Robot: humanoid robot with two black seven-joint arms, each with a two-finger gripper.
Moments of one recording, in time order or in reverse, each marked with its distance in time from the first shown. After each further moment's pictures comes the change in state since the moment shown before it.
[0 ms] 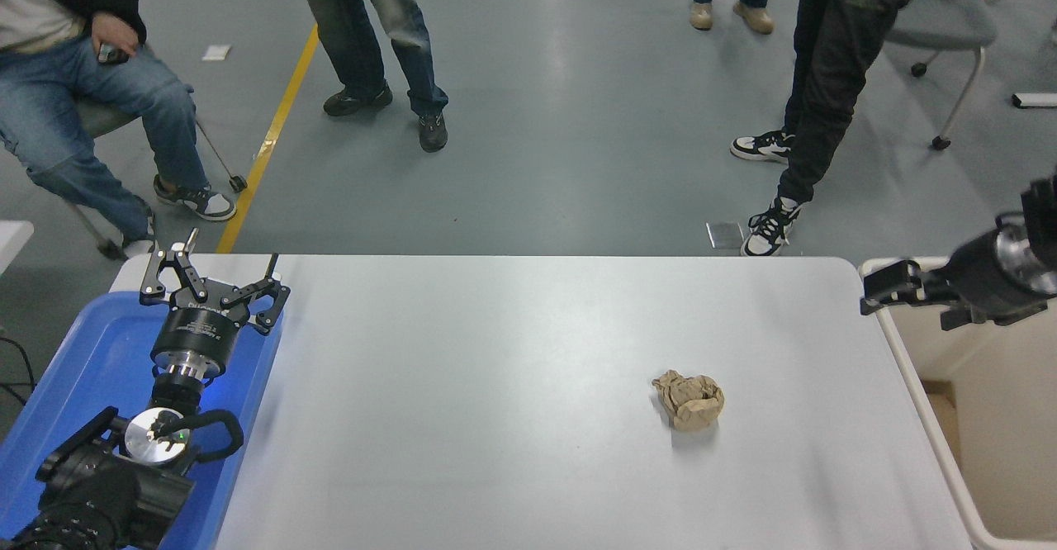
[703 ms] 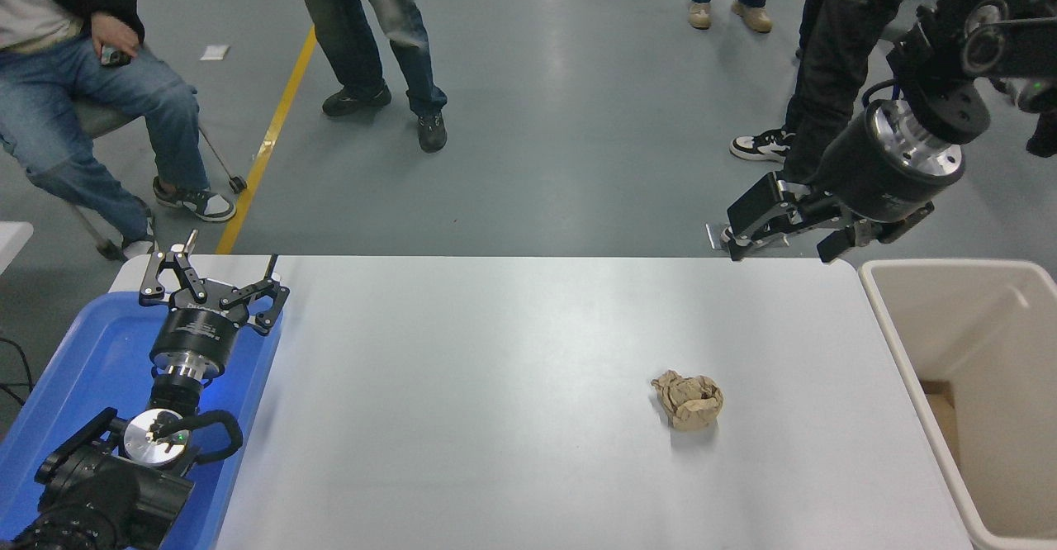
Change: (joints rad) left arm 0.002 0.000 -0.003 0.001 -0.002 0.000 -0.003; right arm 0.472 0.337 -0.181 0.226 0.347 0.088 -0.053
